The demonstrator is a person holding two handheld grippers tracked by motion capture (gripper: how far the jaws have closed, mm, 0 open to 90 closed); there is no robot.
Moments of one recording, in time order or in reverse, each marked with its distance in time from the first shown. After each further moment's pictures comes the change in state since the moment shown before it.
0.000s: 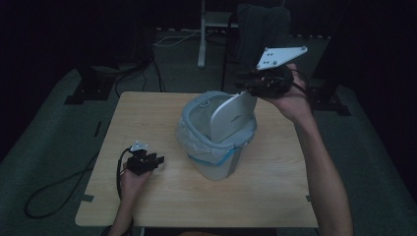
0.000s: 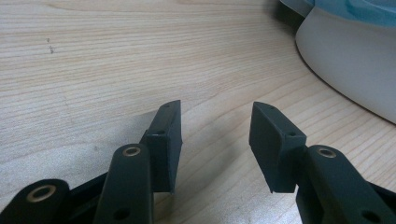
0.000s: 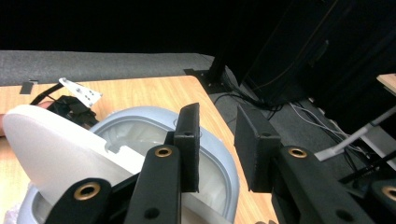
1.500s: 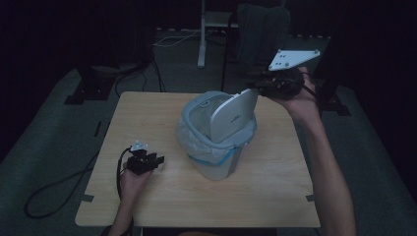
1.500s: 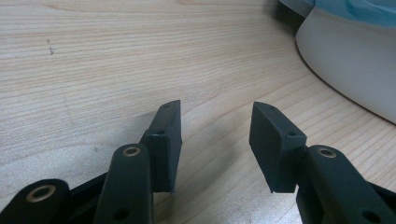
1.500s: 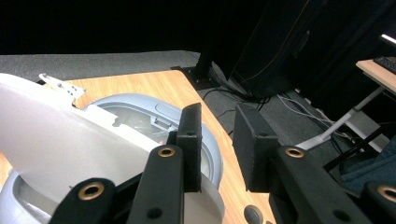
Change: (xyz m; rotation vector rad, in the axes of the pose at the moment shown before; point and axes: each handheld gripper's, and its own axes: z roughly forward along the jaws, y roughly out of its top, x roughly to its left) left arm 0.000 0.000 0.000 -0.001 0.001 0.002; right arm -0.009 -0.019 -0.015 0.006 -0.059 0.047
